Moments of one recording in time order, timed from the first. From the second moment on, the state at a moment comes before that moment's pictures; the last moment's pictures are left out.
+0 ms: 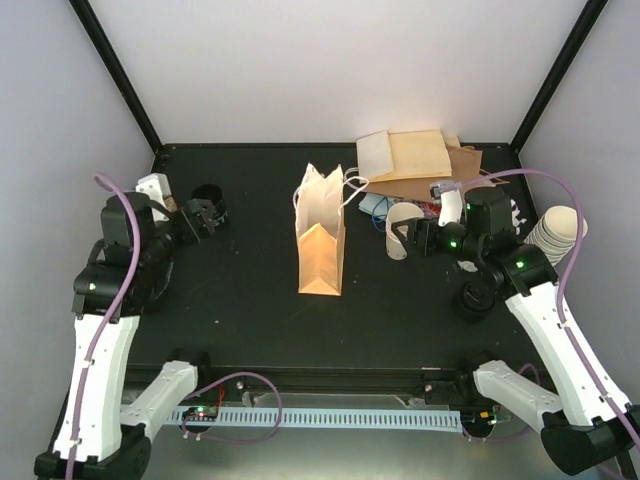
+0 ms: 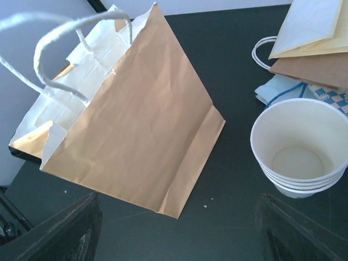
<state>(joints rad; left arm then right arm) -0.13 0.83 1.25 -0.91 0.08 -0.50 0.36 0.95 1.10 -0.74 -0.34 0.30</state>
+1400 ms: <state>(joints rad) 0.43 1.61 1.13 -0.69 0.02 -0.06 0.36 0.66 0.79 -0.60 -0.53 0.38</state>
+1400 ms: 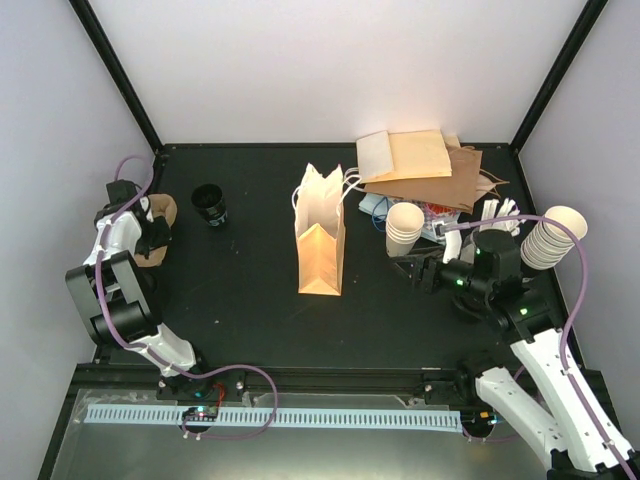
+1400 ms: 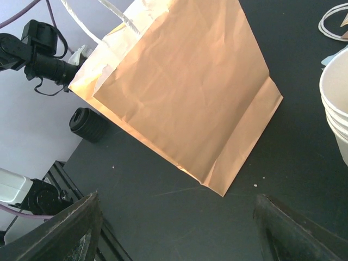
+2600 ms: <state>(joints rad) 0.41 1.71 1.16 -0.72 0.32 -0.09 0.36 0.71 0.79 -0.59 -0.56 0.38</state>
